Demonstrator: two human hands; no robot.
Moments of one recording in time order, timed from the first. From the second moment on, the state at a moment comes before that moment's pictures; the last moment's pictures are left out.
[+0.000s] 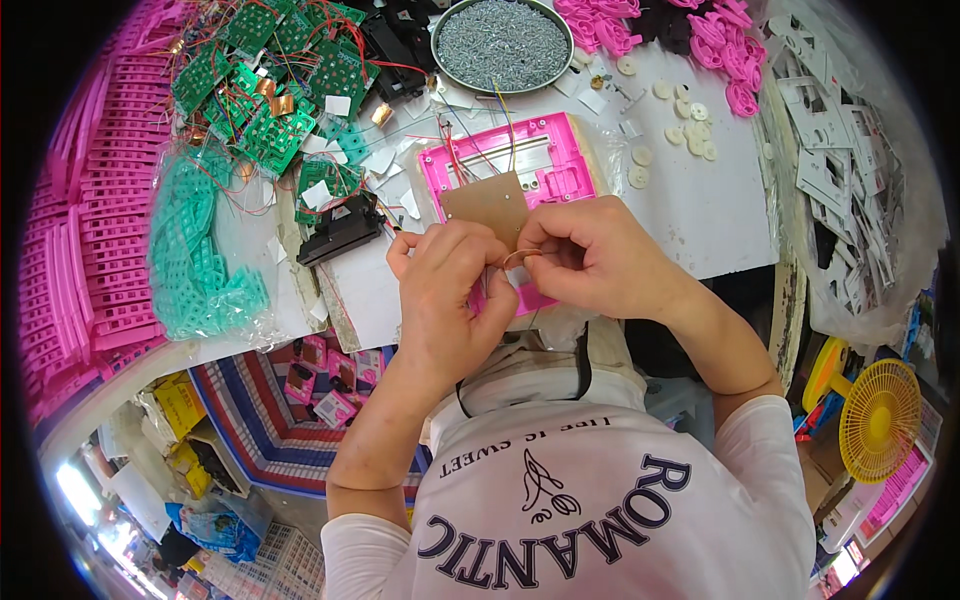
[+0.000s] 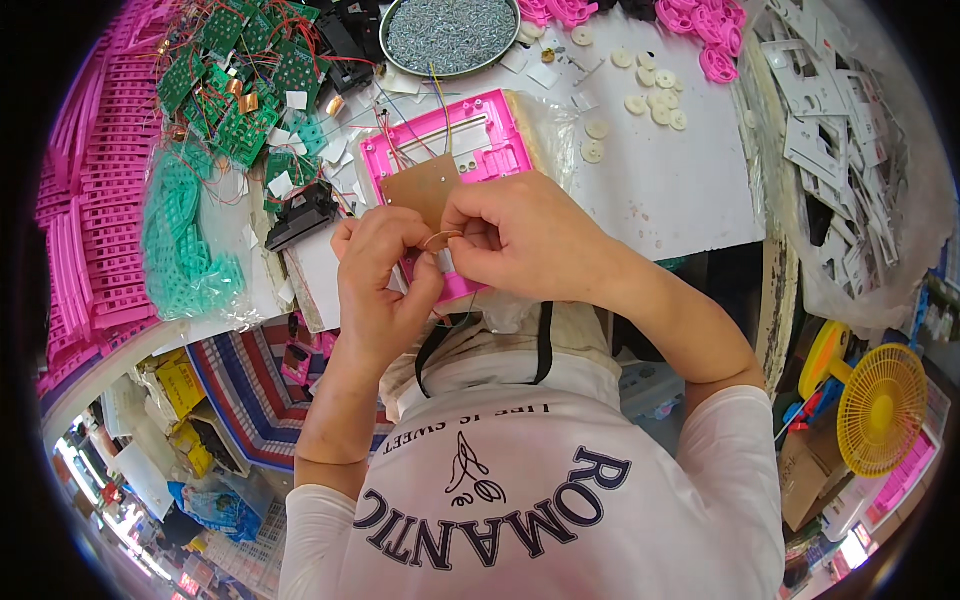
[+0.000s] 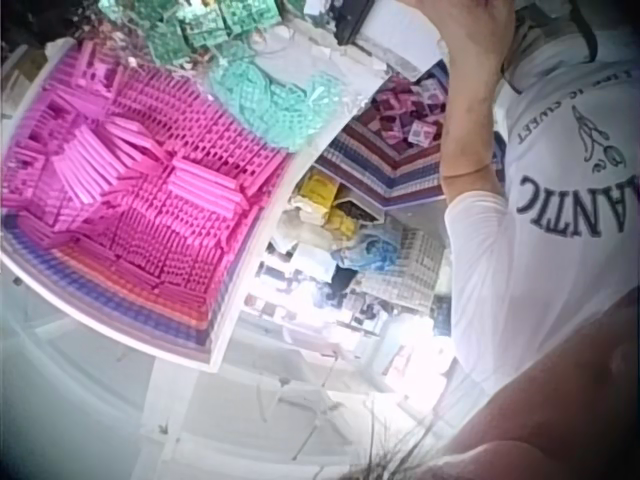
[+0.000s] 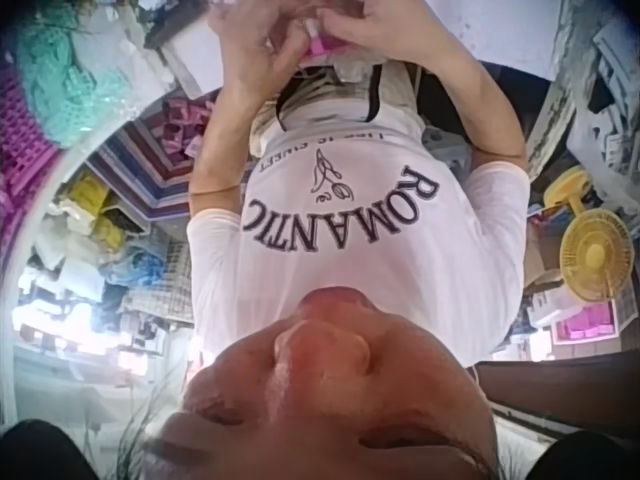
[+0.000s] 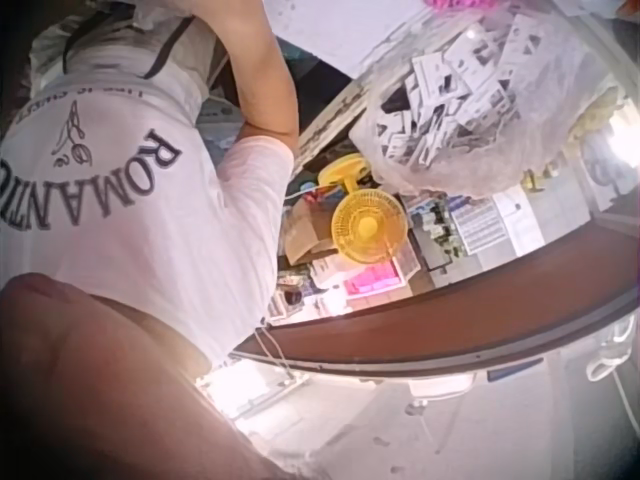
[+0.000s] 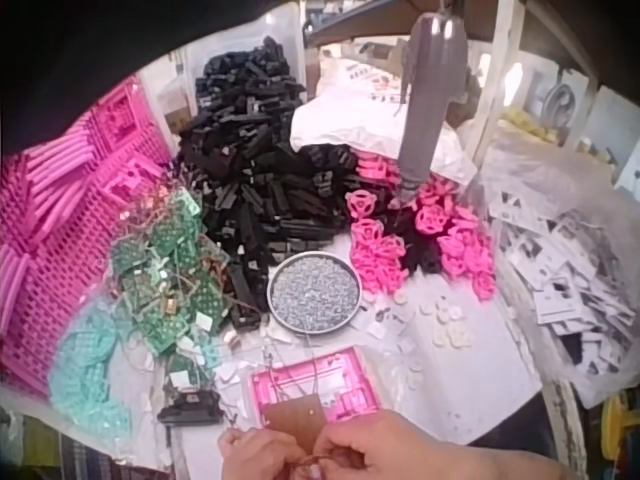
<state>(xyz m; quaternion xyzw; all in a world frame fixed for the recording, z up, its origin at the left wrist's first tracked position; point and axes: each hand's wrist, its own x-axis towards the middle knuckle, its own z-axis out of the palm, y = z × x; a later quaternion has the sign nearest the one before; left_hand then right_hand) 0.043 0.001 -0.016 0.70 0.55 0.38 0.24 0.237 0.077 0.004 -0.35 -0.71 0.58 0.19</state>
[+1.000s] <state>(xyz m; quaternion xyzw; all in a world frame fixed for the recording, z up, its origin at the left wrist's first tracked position) 0.044 -0.001 -0.007 0.67 0.58 0.38 0.27 0.233 0.064 0.000 -0.39 -0.71 0.53 0.26</state>
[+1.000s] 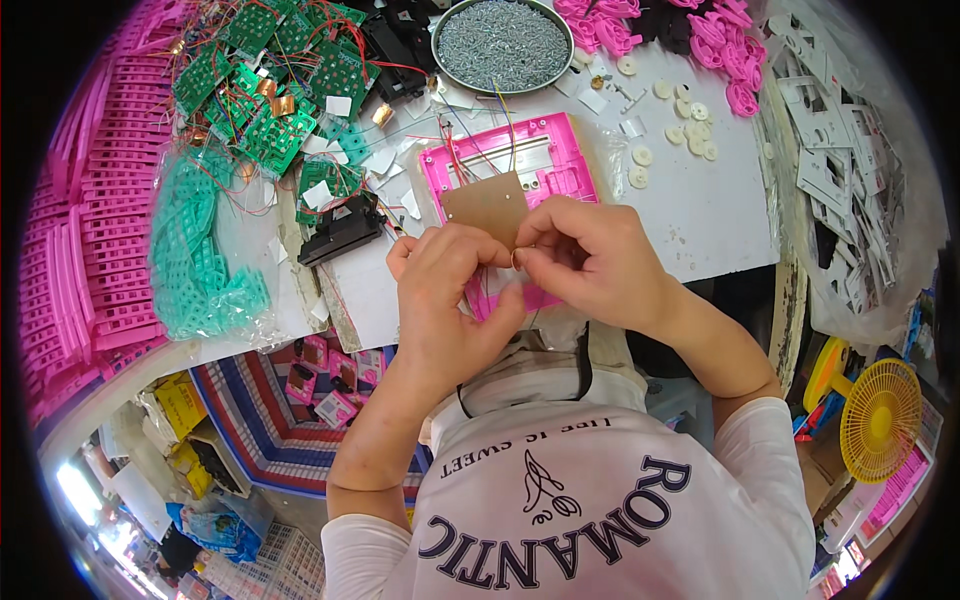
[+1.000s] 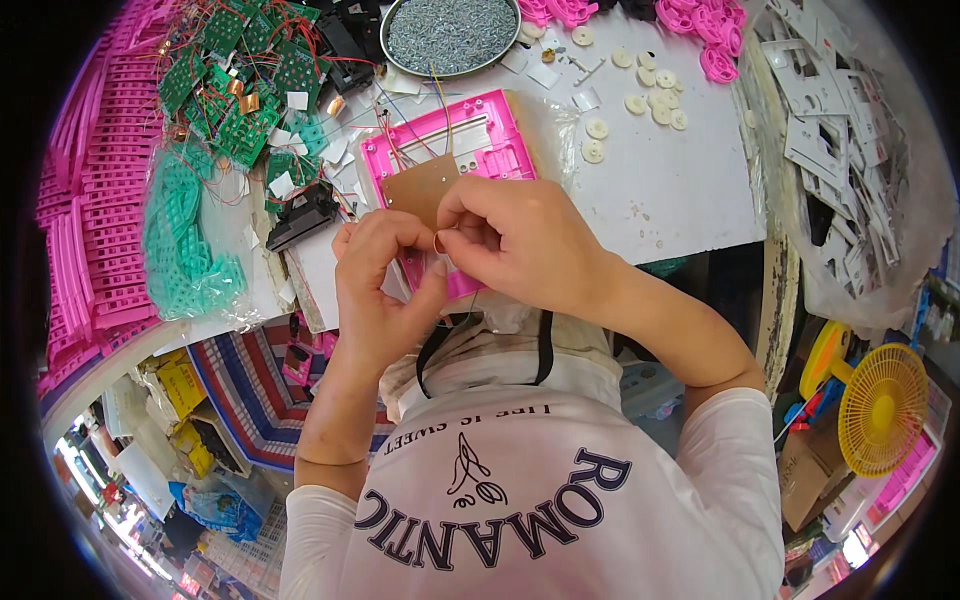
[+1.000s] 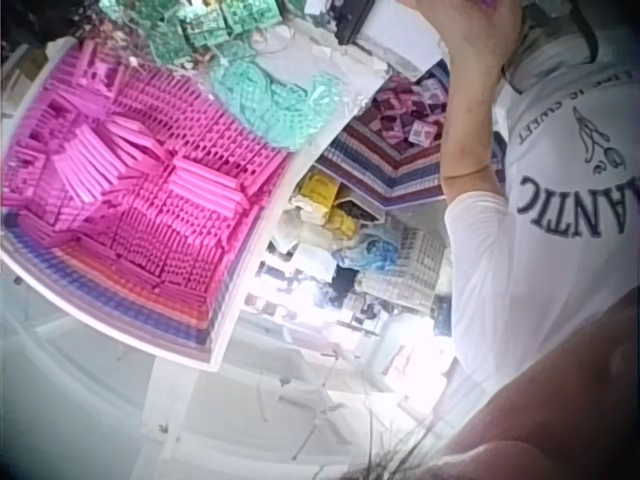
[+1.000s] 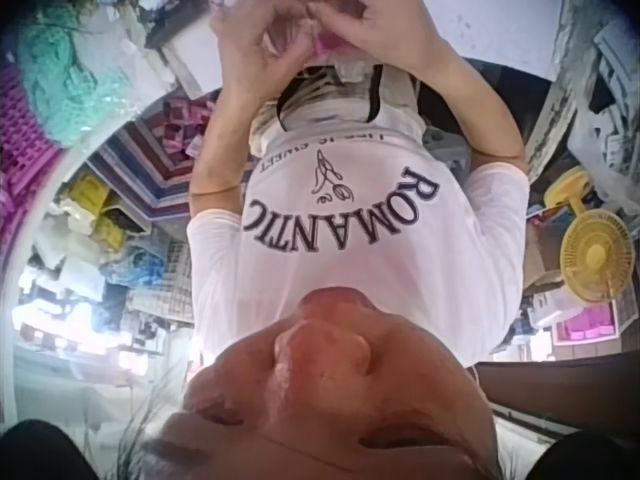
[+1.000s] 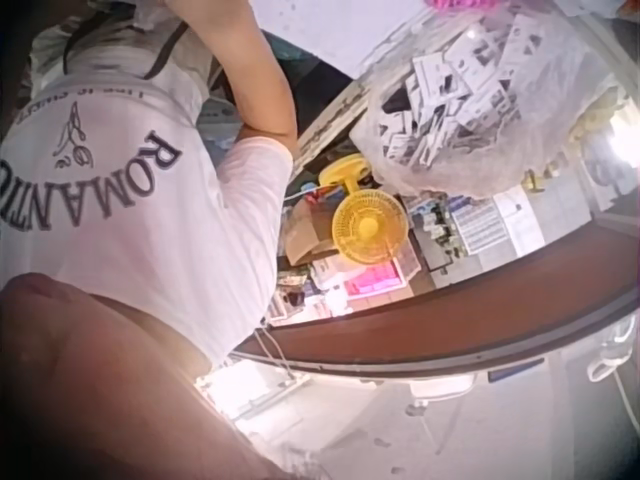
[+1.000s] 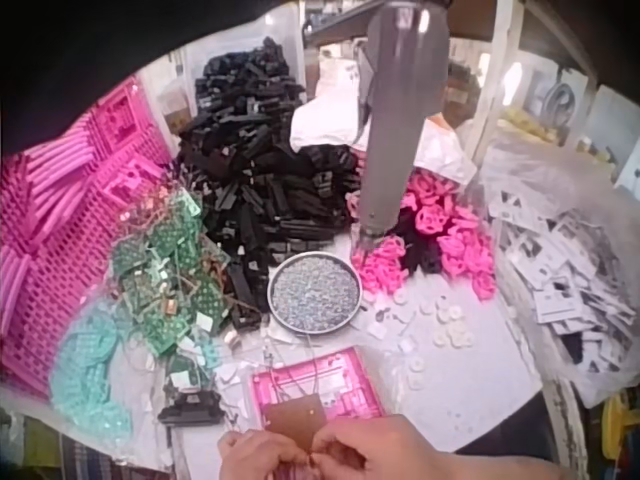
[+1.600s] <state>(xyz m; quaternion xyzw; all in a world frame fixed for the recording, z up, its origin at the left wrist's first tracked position) 0.044 -0.002 -0.009 0.69 0.59 0.36 0.22 0.233 0.068 0.006 -0.40 -0.69 0.55 0.24</state>
